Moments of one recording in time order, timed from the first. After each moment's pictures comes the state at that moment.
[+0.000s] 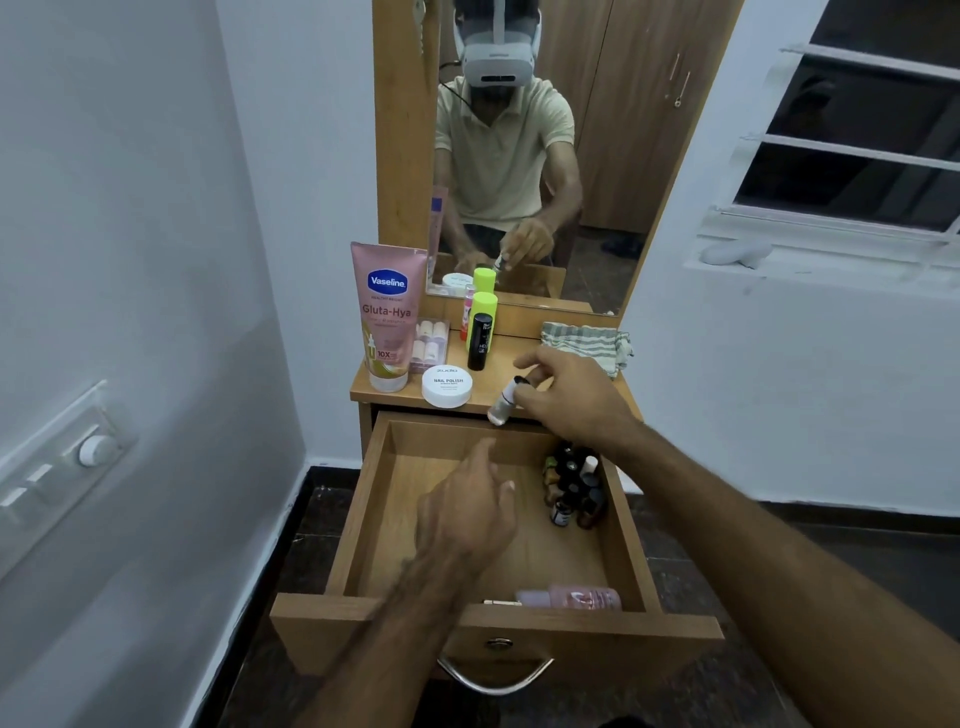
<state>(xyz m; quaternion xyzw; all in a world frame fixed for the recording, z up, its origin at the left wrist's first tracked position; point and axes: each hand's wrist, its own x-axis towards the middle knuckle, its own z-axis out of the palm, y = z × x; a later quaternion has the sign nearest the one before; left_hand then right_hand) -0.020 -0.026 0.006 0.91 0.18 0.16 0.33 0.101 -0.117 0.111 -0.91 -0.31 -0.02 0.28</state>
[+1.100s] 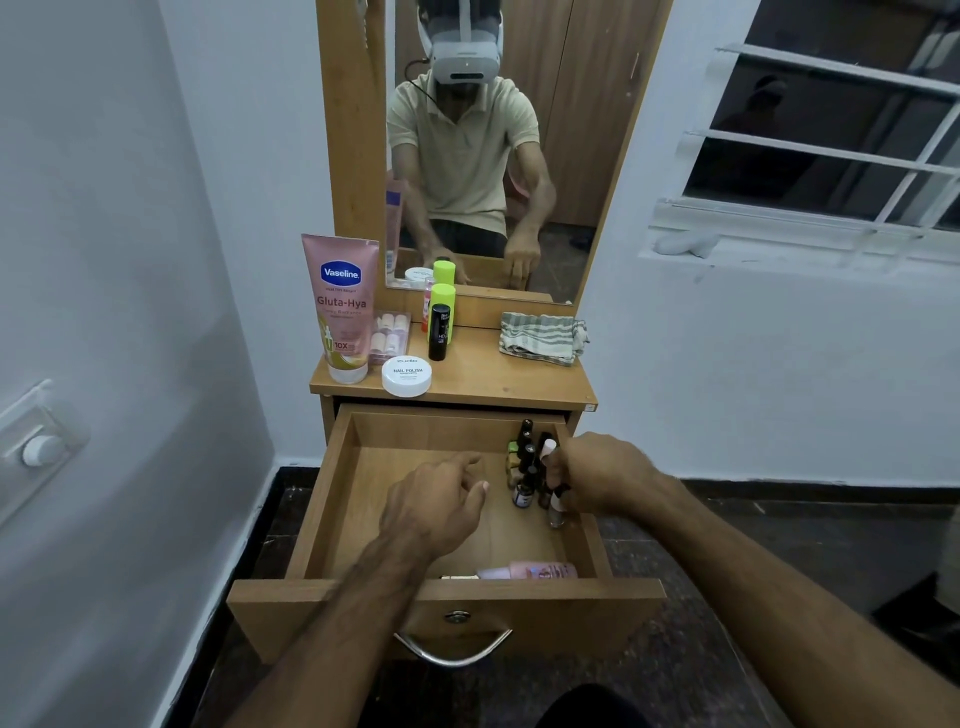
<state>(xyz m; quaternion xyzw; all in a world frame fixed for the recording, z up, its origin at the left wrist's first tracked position) -0.016 -0.024 -0.007 0.95 0.10 0.12 0.27 0.077 -0.205 0.072 -0.94 -0.31 0.10 -0.08</state>
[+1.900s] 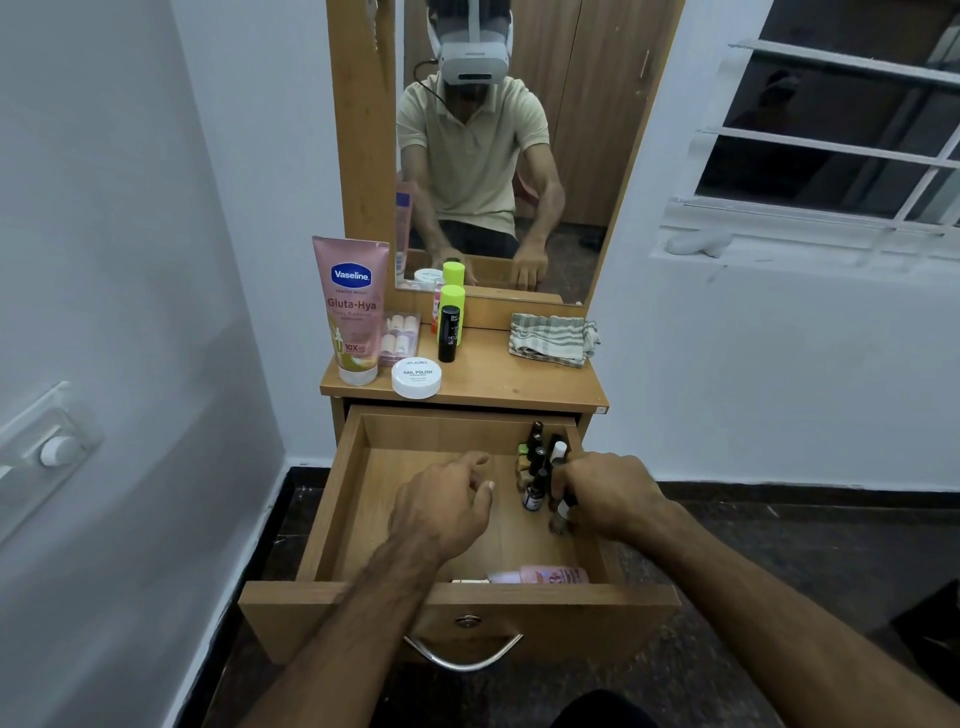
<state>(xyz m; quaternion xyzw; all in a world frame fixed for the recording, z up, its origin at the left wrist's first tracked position) -0.019 -0.025 -0.001 0.95 0.11 0.12 0.28 0.069 -0.206 0.054 -0.93 -0.33 0.07 -0.11</state>
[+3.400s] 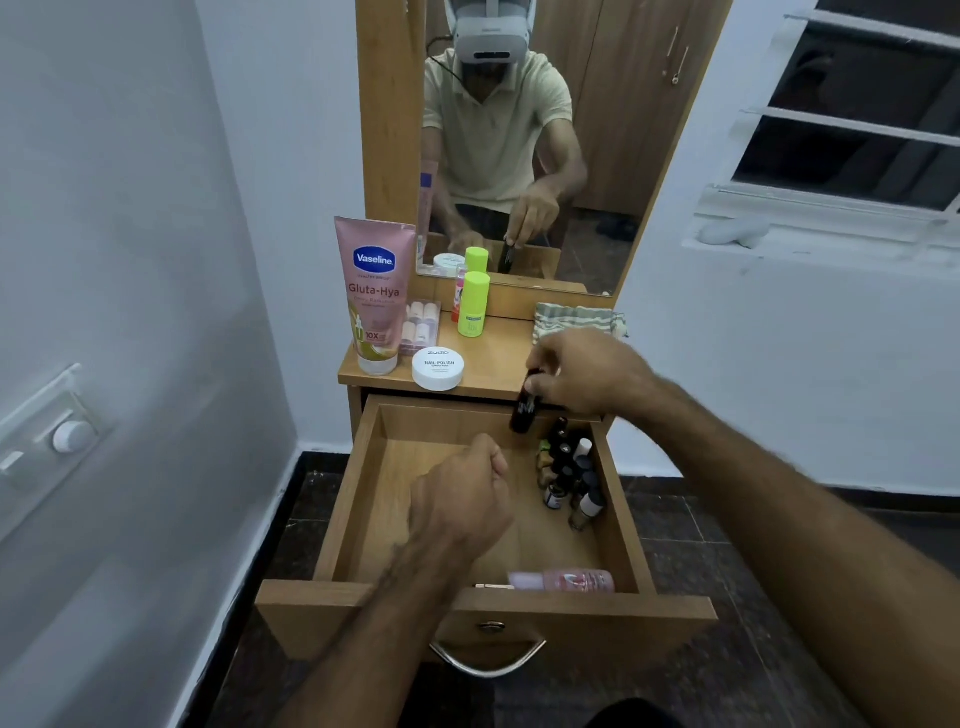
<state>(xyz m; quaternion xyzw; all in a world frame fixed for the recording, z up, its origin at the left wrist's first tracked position) -0.023 -0.028 0.009 0.94 0.16 0.13 0.28 0.108 -0.130 0.136 -0.94 -0.33 0.00 0.08</state>
